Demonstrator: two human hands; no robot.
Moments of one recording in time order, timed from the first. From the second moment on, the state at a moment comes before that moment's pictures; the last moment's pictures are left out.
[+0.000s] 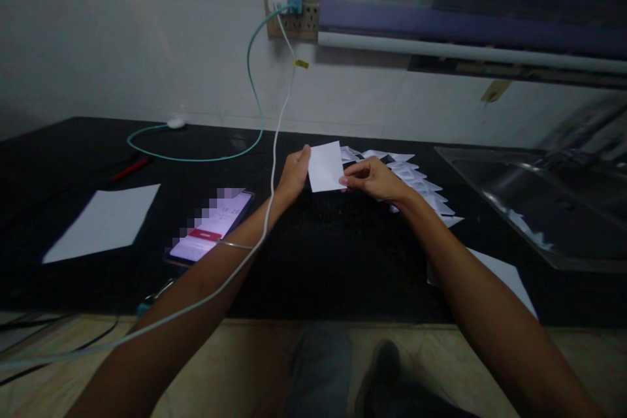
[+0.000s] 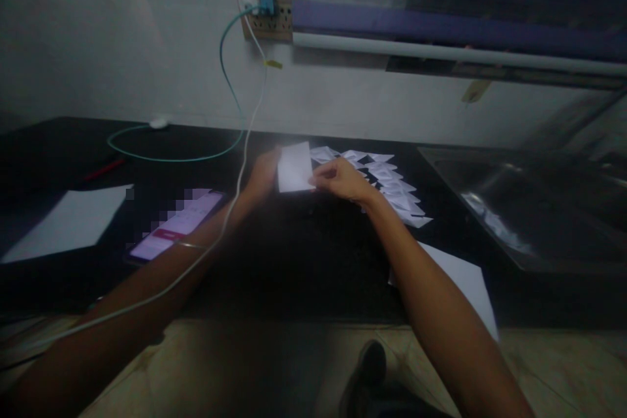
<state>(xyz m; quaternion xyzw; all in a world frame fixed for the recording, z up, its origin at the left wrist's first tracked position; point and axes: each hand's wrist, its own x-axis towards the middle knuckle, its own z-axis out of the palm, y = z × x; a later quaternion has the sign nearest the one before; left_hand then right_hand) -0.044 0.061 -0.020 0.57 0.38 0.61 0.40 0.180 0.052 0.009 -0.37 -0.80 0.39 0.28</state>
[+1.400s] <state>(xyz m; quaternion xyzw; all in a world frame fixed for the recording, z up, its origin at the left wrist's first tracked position) -0.030 0.057 -0.029 0.52 0.29 0.54 0.59 0.170 0.048 0.020 -0.33 -0.82 0.26 0.38</state>
